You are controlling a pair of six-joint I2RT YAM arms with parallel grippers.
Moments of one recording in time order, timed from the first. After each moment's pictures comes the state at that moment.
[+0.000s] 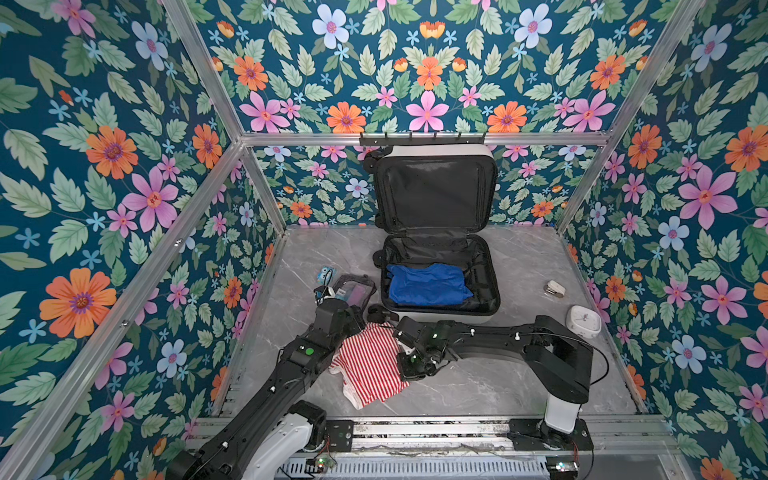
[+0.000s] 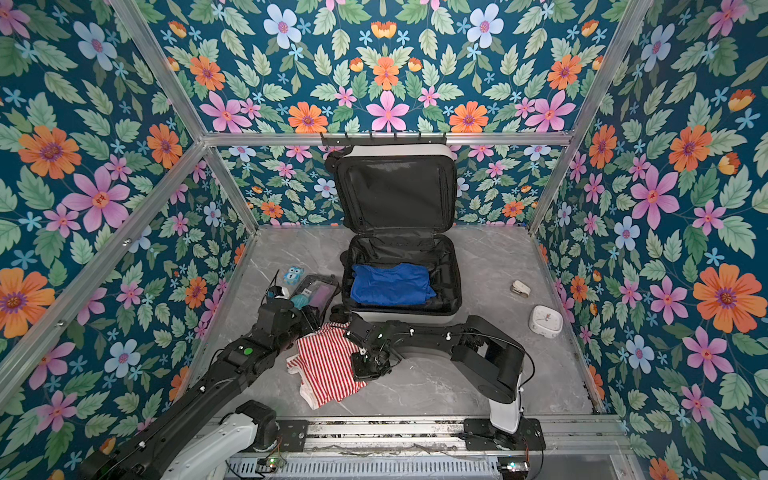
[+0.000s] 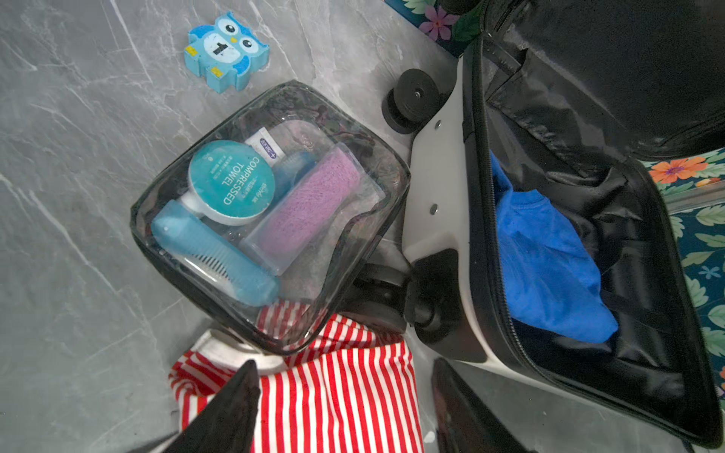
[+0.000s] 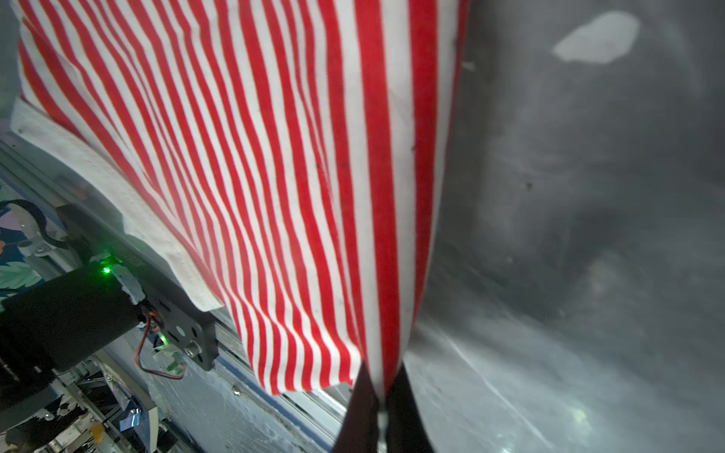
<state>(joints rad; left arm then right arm) -0.46 0.88 0.57 -0.39 -0.19 -0.73 1.09 1.83 1.15 -0.54 -0.30 0.86</state>
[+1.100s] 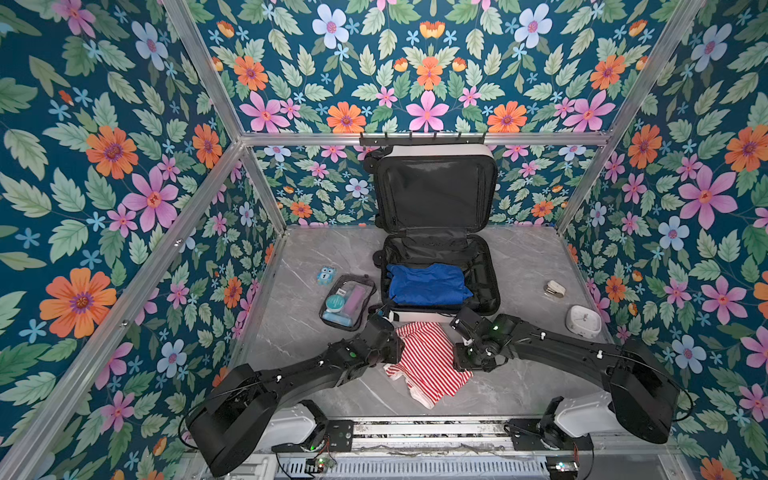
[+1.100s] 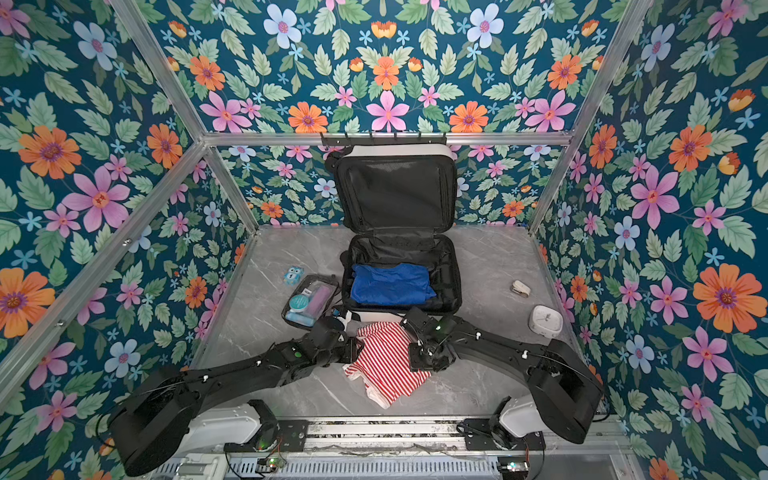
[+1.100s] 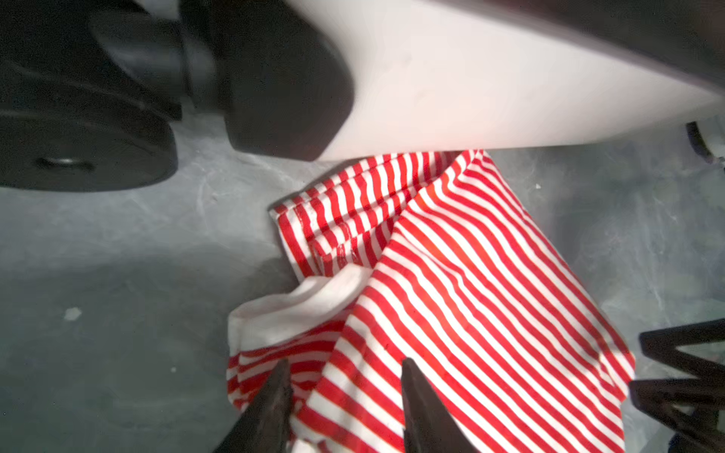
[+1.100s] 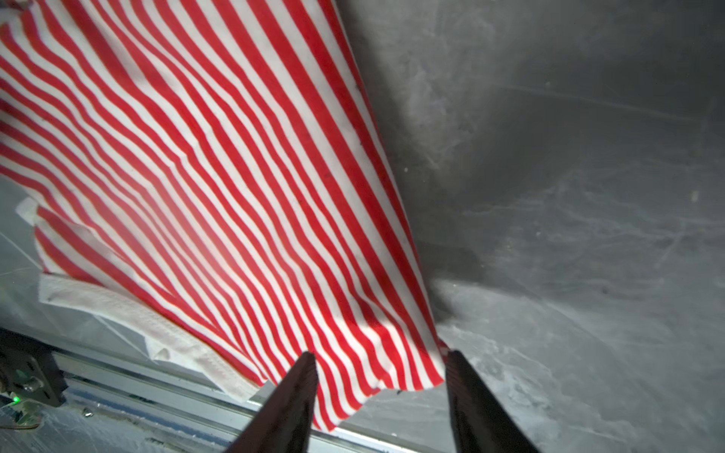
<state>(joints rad) -0.83 1.24 0.45 -0.06 -0.02 -0.64 0.84 1.39 0.85 -0.79 -0.11 0.78</state>
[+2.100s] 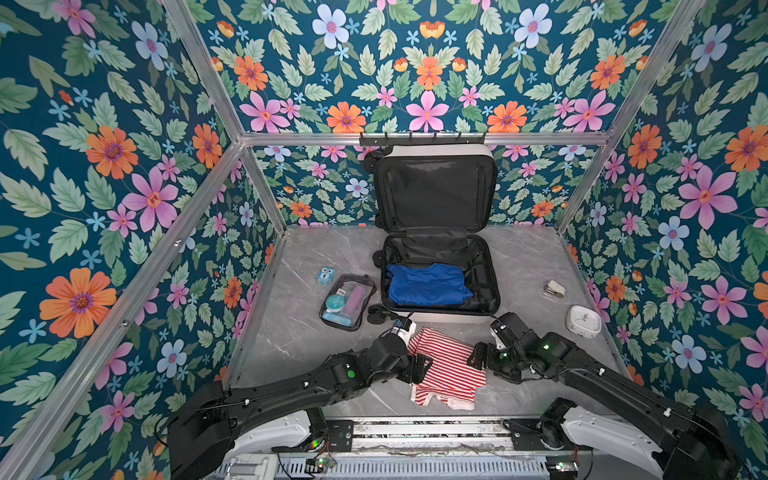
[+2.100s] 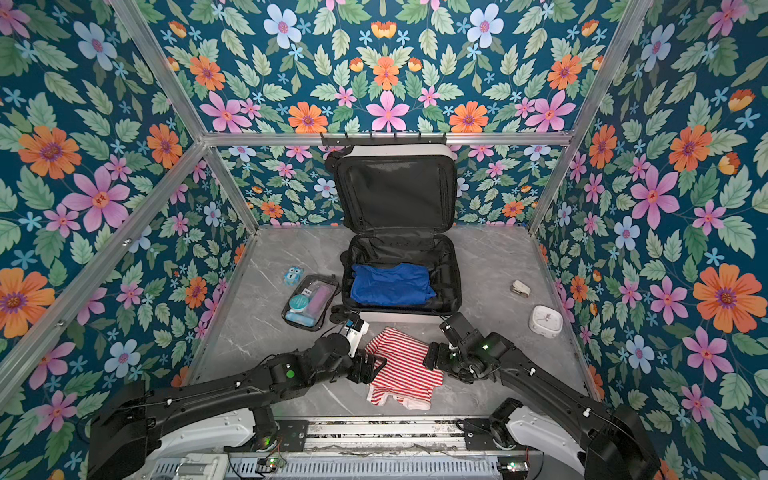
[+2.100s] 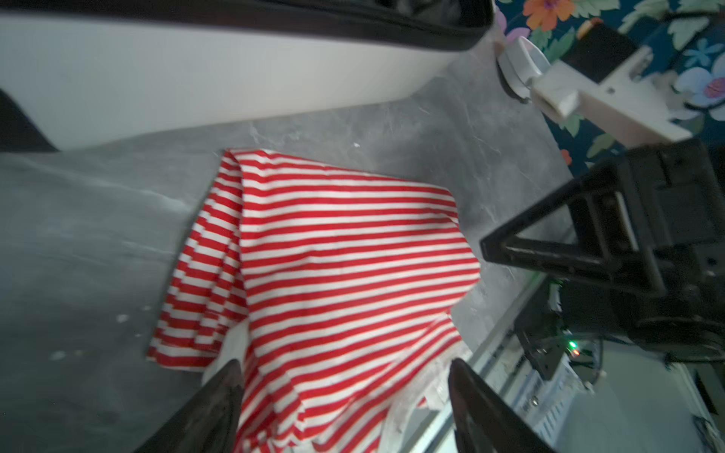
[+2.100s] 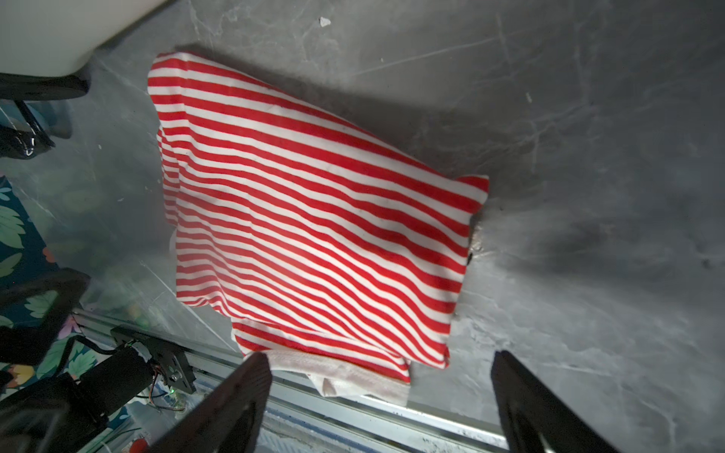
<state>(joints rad) -1.08 1.07 0.52 -0.15 -0.07 -0.67 0.66 0.99 0.59 -0.77 -0.23 0.95</state>
